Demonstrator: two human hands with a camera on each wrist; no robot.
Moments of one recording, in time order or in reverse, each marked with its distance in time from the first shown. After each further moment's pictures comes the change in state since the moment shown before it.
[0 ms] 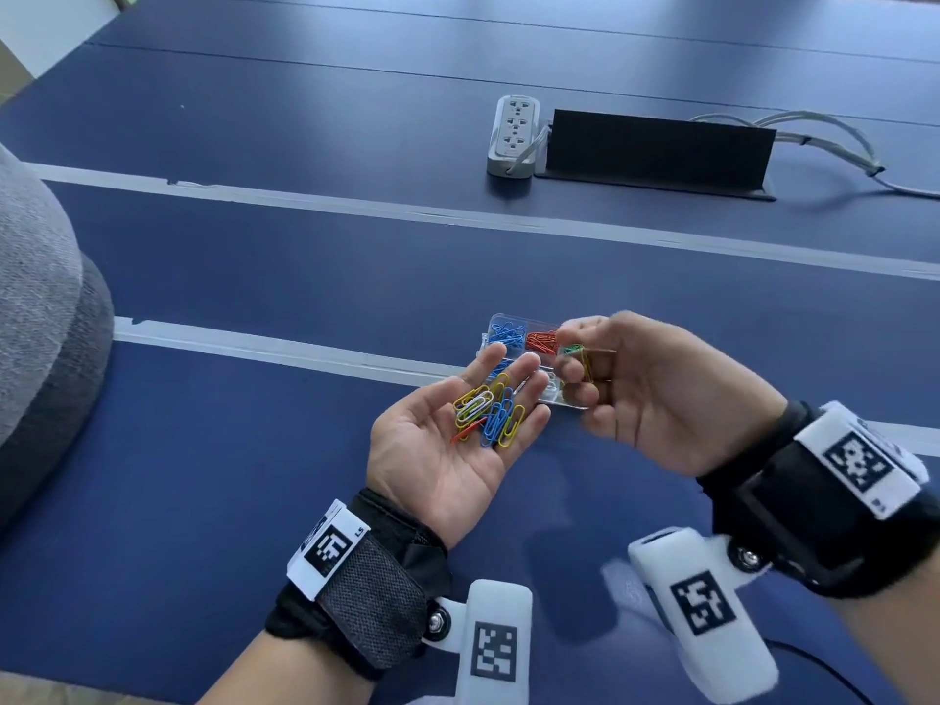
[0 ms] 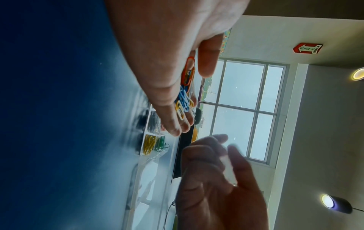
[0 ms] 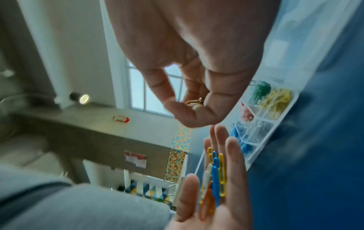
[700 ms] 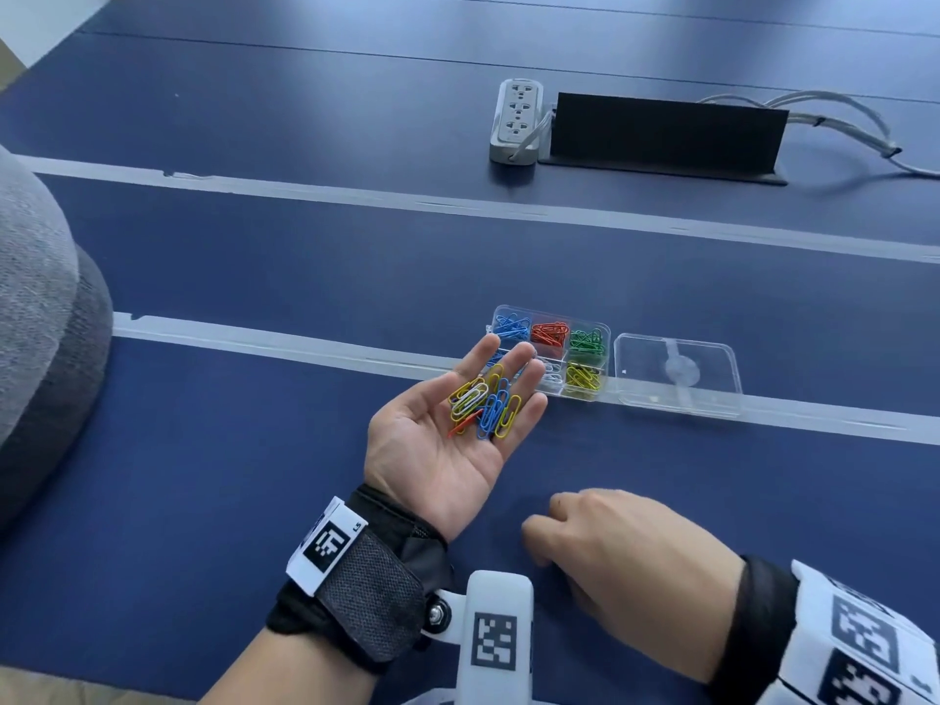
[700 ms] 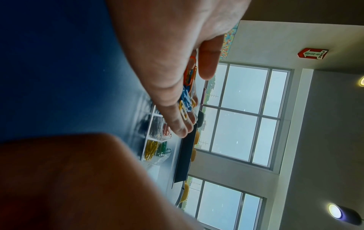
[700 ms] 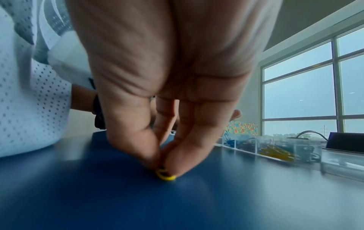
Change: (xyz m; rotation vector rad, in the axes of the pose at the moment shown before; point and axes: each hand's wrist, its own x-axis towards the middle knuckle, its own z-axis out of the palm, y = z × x) left_hand -0.002 0.003 -0.002 -0.017 0.035 0.013; right_hand -0.039 0.080 0.010 -1.917 -0.298 -0.245
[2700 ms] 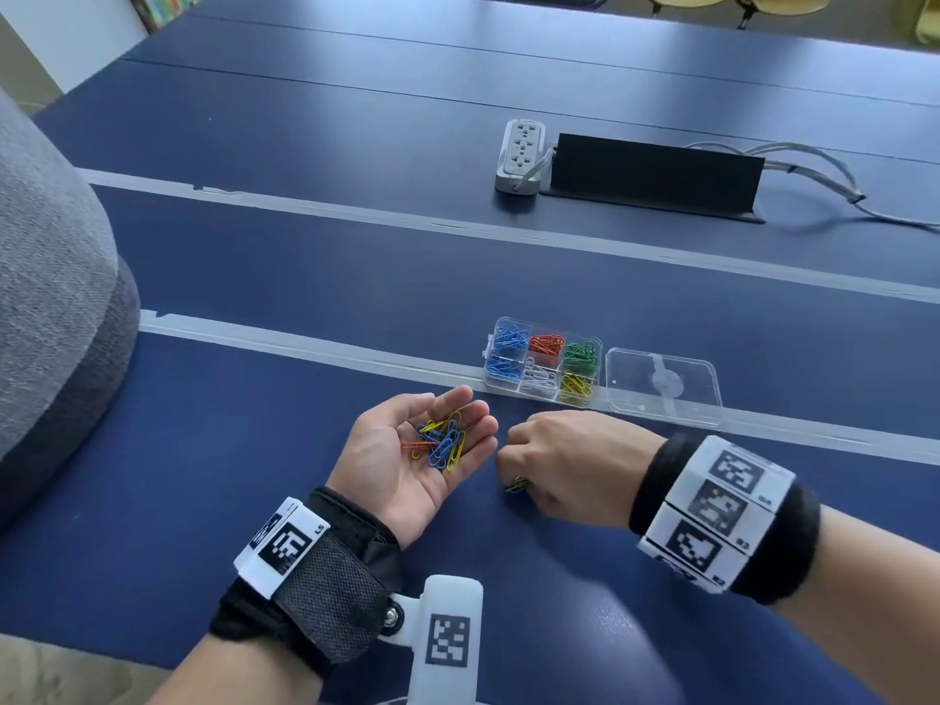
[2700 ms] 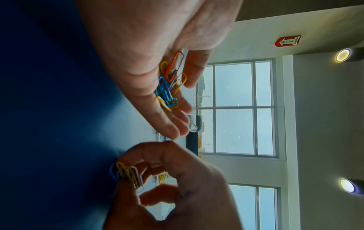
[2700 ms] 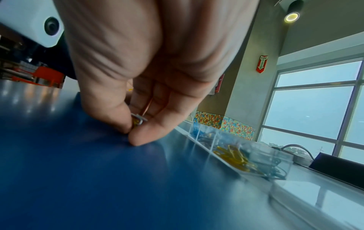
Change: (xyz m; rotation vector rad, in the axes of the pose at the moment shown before) left_hand -0.020 0.017 -0.016 0.279 0.258 0.047; right_hand 0.041 0.021 -0.029 -0.176 0.053 -0.207
